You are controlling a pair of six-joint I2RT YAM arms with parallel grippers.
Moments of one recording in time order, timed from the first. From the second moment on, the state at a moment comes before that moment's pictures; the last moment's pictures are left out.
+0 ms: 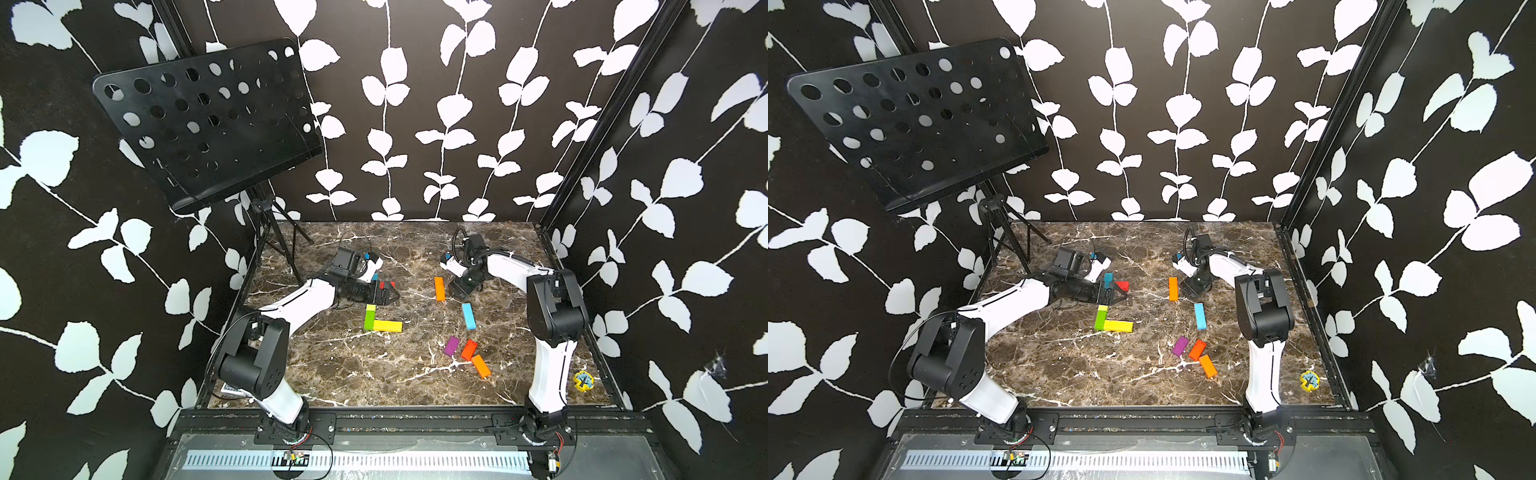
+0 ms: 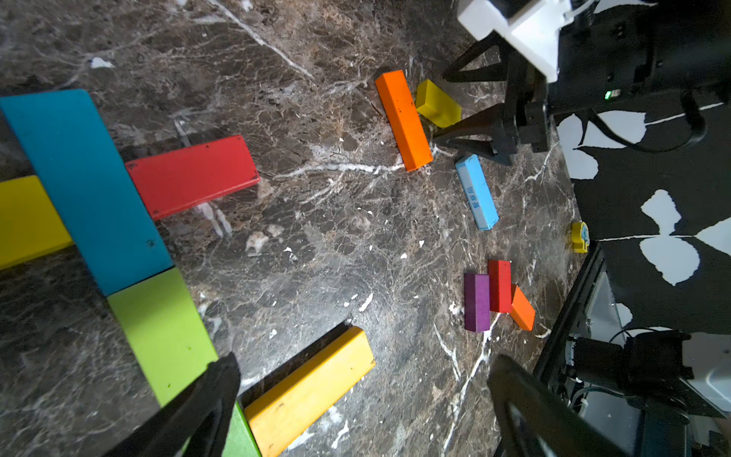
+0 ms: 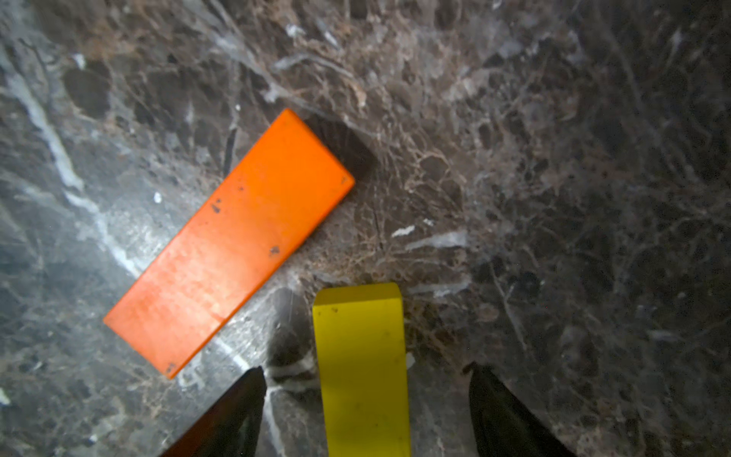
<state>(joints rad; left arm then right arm) -0.41 1.59 1.02 -0.37 0.58 -0.22 0.27 2.01 1.42 -0.66 -0.16 -0.53</state>
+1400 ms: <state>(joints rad) -0.38 1.65 1.14 -0.28 0.54 -0.20 0.27 1.99 1.67 -0.67 0.04 -0.17</state>
